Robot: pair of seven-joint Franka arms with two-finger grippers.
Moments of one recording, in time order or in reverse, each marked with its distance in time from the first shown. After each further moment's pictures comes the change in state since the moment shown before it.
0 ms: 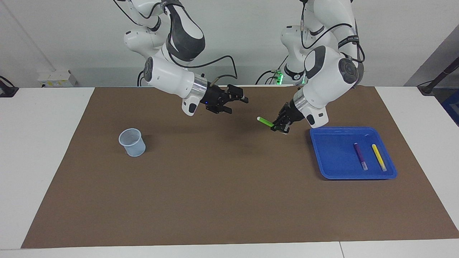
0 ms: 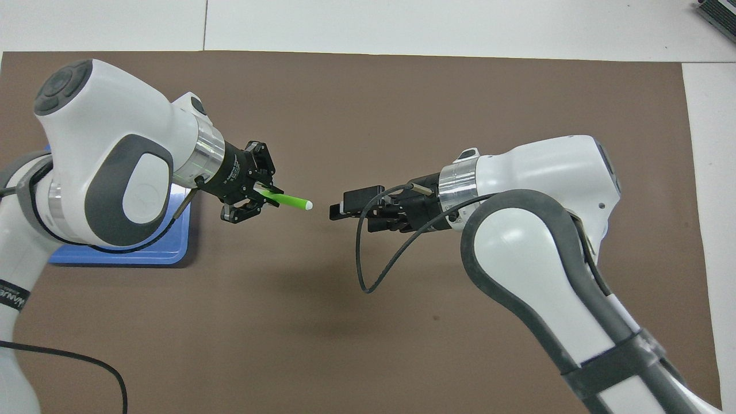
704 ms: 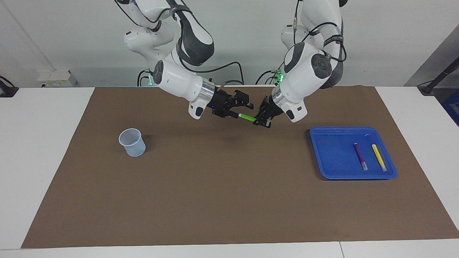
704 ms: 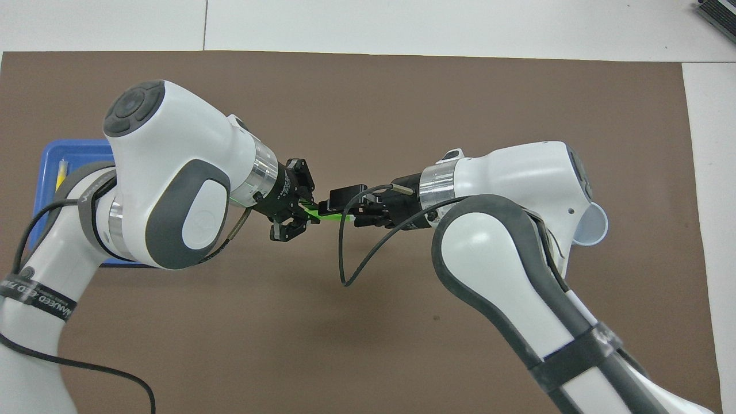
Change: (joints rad) left arm -0.110 -0.003 0.000 -0.010 -0.012 0.025 -0.223; right arm 0.033 0.034 -0.001 0.013 0.000 0.074 0.001
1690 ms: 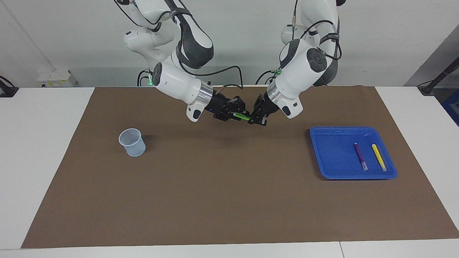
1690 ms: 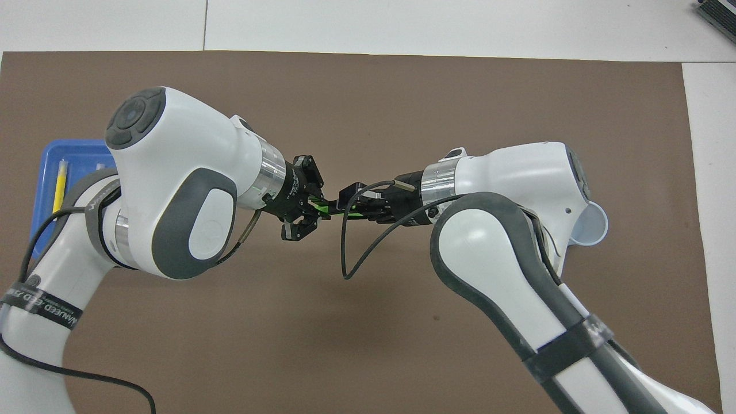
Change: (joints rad) left arm -0.025 -0.018 0.006 -0.013 -0.024 0.066 -0.042; right arm 0.005 0.015 -0.004 -0.005 -0.001 0.028 0.000
